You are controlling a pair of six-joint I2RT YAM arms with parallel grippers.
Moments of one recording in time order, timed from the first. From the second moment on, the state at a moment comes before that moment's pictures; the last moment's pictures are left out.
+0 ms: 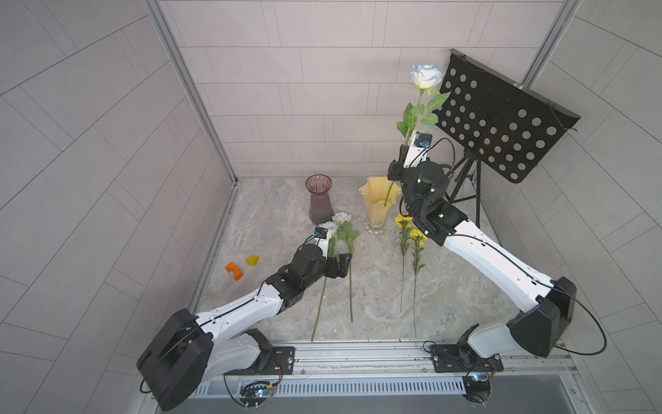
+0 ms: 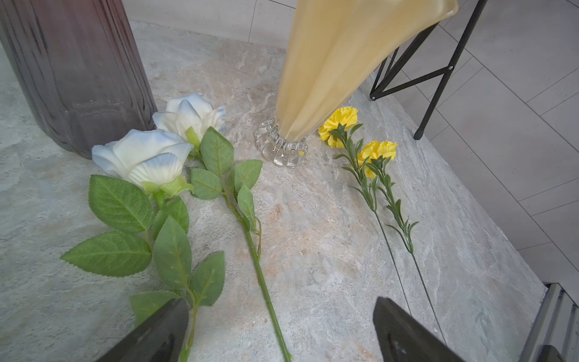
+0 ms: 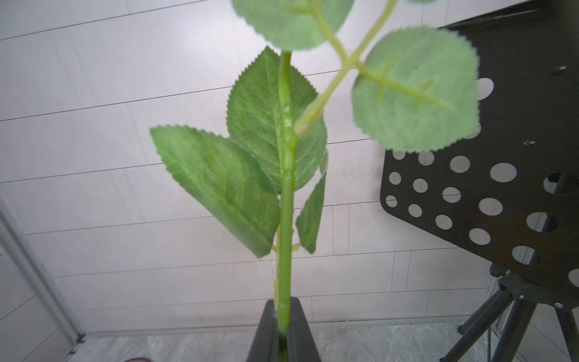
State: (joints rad) left arm -0.70 1.16 0.50 0.18 -0.03 -0.43; right arm 0.54 1.51 1.48 0.17 0.61 0.07
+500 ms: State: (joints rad) left arm -0.71 1.17 0.53 0.18 0.03 -0.38; right arm 0.42 1.79 1.52 0.29 0.48 0.12
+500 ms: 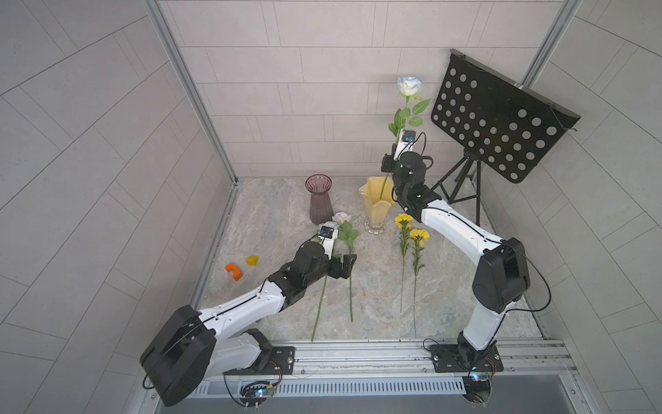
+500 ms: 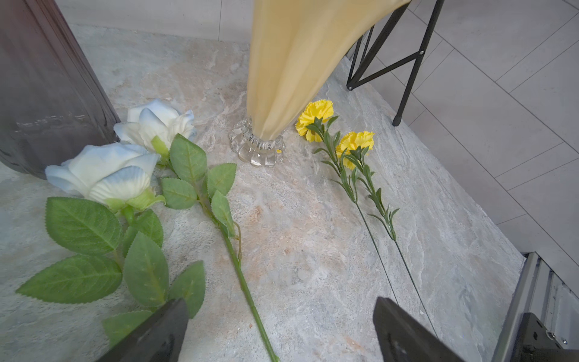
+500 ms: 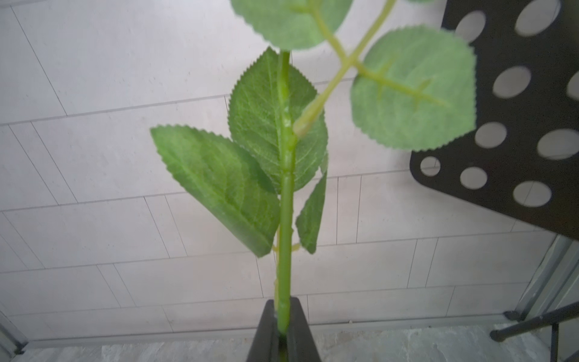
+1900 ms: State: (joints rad) left arm -0.71 0.76 0.39 -0.19 -0.97 -0.83; right arm 0.85 1.51 1.02 -0.38 0.29 0.46
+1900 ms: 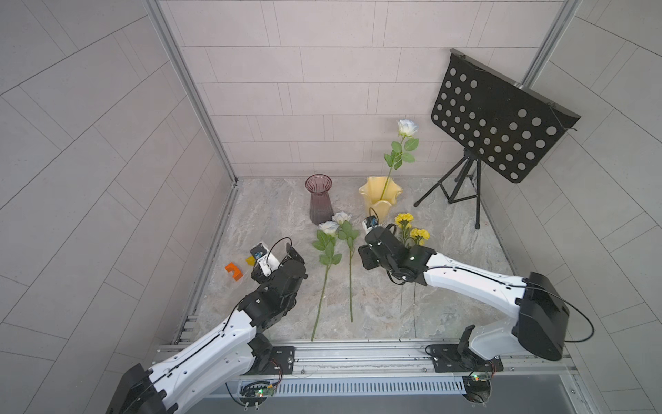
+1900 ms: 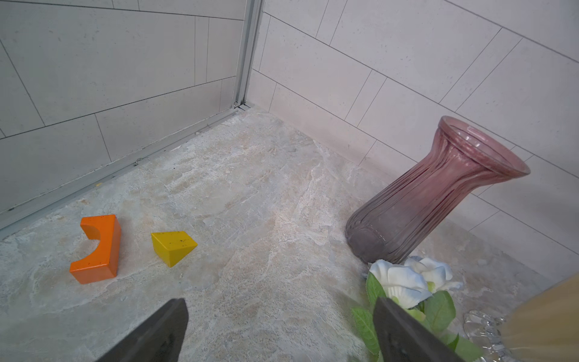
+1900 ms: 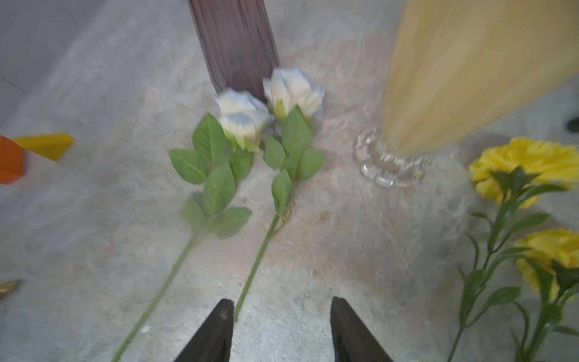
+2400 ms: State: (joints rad) left arm -0.71 0.82 0.39 -0.15 -0.93 -0.80; right arm 0.85 1.91 1.21 -0.38 0.25 0.56
